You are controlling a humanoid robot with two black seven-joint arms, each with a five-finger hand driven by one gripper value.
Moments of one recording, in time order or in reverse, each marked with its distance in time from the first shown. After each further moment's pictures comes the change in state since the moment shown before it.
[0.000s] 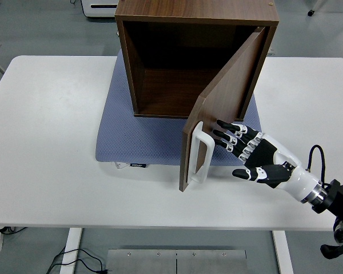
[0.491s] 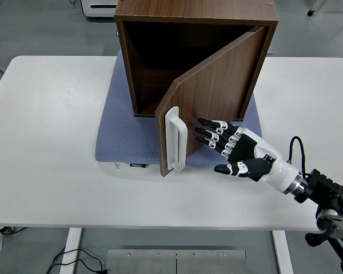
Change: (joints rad) left arm 0.000 0.000 0.000 0.000 0.000 0.000 0.000; right arm 0.115 0.033 -0.098 -0.077 0.002 0.000 -0.001
